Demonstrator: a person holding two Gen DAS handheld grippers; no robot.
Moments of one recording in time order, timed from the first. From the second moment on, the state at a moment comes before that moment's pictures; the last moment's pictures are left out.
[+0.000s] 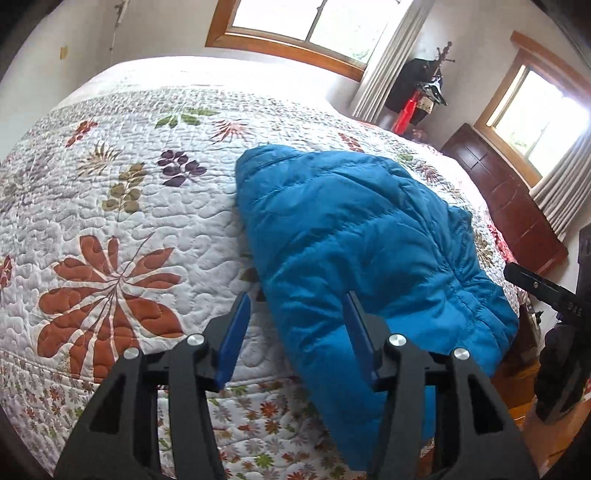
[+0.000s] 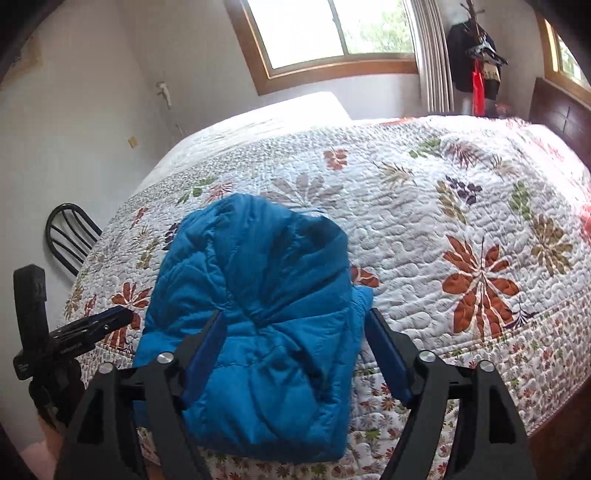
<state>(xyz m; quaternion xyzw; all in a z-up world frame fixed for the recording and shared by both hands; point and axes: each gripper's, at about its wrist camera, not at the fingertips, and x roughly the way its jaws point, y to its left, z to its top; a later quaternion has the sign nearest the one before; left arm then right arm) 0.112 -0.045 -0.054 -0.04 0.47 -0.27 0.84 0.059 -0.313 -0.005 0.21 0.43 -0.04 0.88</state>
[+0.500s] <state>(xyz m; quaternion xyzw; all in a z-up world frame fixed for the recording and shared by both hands) 0.152 -0.052 -0.118 -0.15 0.54 -0.37 0.74 0.064 -0.350 -0.127 0.44 0.45 0.11 0.77</state>
